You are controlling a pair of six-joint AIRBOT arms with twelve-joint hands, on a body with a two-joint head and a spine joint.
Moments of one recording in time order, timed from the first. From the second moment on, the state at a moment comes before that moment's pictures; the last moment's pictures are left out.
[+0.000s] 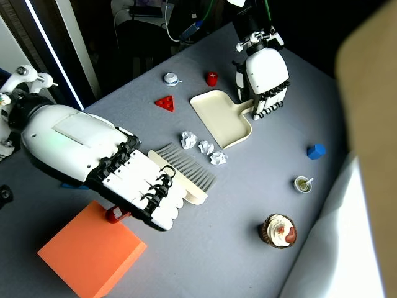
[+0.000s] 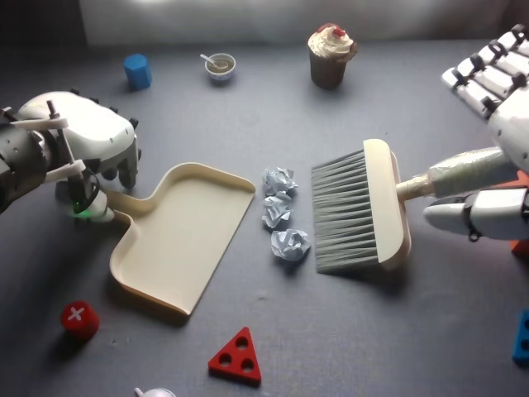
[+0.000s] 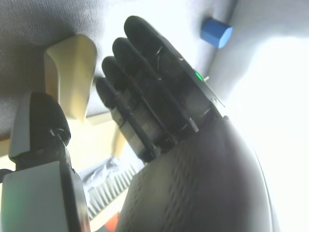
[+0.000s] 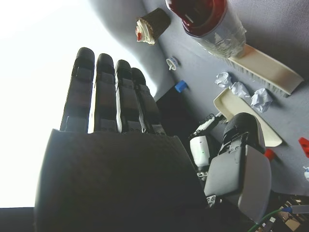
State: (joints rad) left arm 0.49 -1.08 1.22 2.00 0.32 -0.90; right arm -0.37 -0.88 0.71 -2.18 -0.87 0.71
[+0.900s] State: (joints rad) left arm 0.51 -1.10 1.22 2.03 0.34 -0.91; right arm -0.39 -0.95 0.76 -2.16 -0.93 0.66
